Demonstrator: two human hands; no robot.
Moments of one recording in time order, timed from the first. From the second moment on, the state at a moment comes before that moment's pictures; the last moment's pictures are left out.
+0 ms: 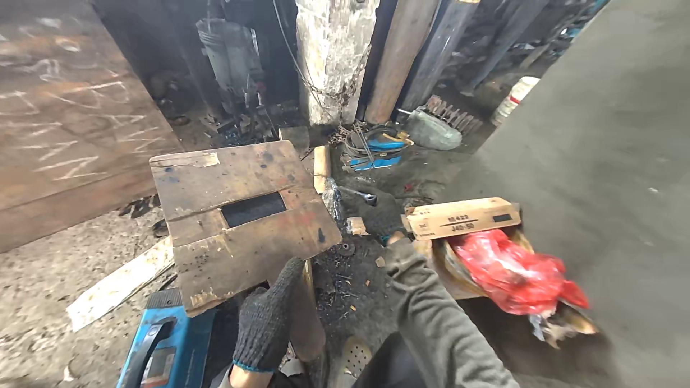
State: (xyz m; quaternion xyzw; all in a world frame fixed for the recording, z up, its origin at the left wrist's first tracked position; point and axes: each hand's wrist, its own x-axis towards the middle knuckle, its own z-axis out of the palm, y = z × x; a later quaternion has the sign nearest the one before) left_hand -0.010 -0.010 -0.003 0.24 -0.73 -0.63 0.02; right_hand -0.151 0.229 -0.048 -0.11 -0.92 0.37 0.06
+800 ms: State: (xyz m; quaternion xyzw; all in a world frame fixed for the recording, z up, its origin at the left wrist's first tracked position) left_hand -0.011 -0.013 -0.004 0.24 -0.73 -0.64 0.02; right_hand -0.130 0.212 -0.033 -0.10 -0.94 0.33 -0.06
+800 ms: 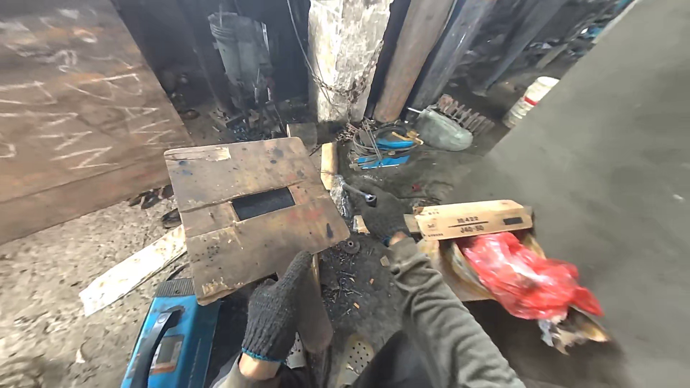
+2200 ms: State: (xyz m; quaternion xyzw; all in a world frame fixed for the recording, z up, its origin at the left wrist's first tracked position) left_hand -0.012 -0.015 -0.013 0.20 -0.71 -0.67 0.04; right_hand -0.062 0.282 -0.077 -0.14 -0.85 0.50 0.10
